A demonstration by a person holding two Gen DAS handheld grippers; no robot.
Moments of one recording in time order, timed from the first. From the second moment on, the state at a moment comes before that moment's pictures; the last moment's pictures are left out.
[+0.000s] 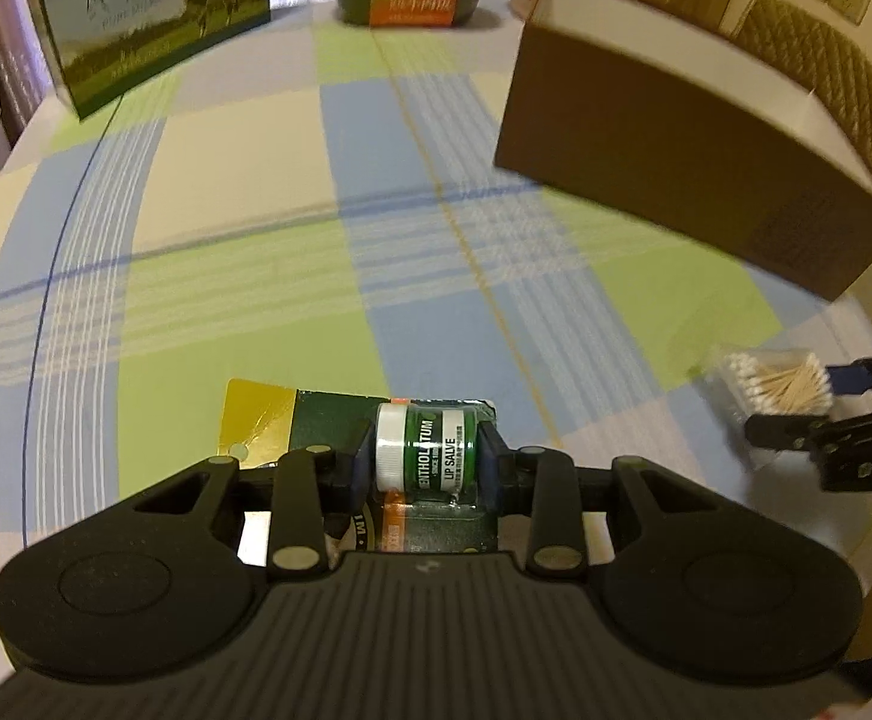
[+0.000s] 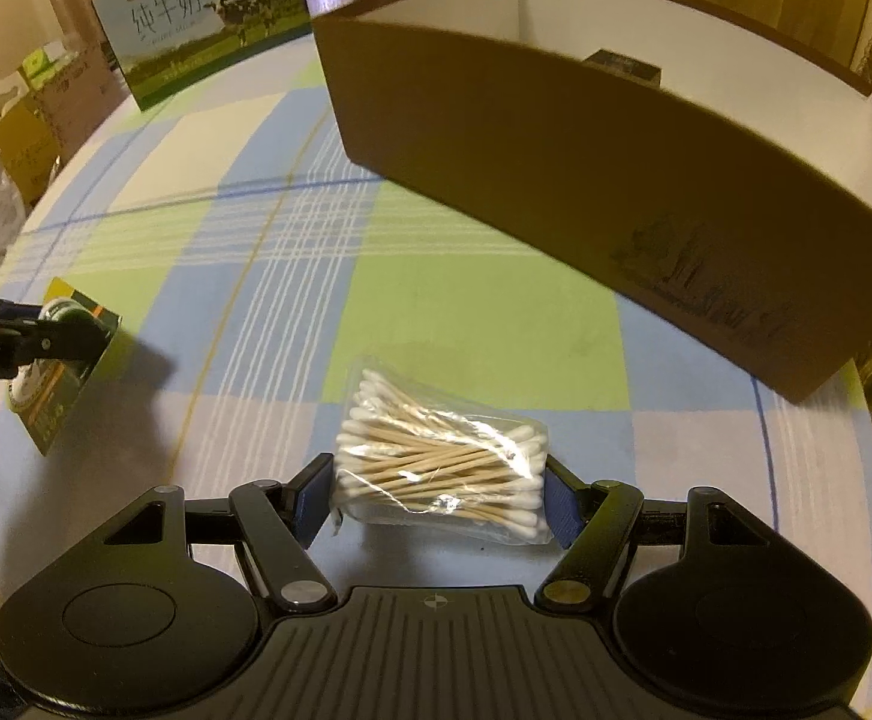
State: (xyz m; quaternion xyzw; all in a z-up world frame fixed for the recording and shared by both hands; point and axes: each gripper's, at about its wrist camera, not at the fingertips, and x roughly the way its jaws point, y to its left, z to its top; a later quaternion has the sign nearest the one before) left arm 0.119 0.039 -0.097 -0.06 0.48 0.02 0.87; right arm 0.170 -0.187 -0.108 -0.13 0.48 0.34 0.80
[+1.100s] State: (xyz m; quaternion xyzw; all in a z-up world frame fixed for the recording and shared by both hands) left arm 0.249 -0.065 0.016 -0.02 0.37 -0.09 0.93; right arm 0.266 -0.271 0.019 -0.04 0.37 0.32 0.87
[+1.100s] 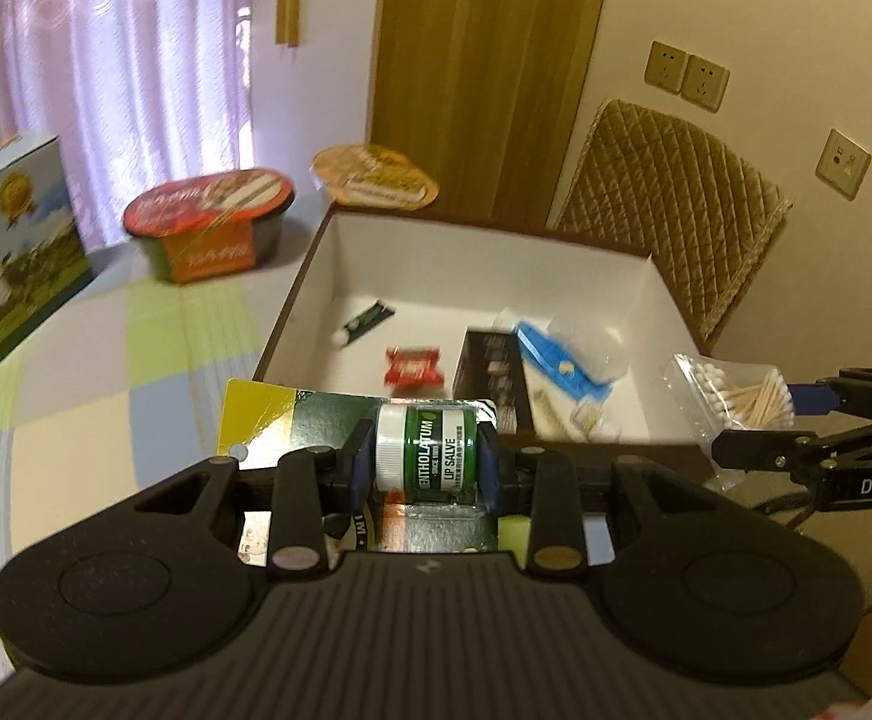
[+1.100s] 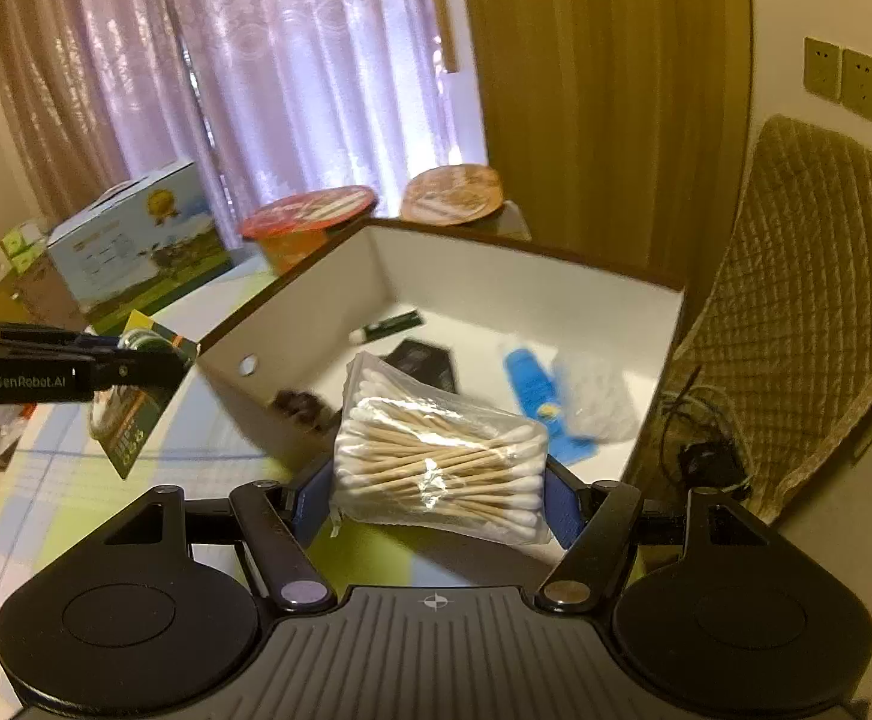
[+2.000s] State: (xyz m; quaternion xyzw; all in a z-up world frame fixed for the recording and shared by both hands) left arm 0.476 -0.109 -0.057 -0.01 0.45 -0.09 0.89; right arm 0.442 -0.212 -0.044 -0.05 0.43 0.26 0.86
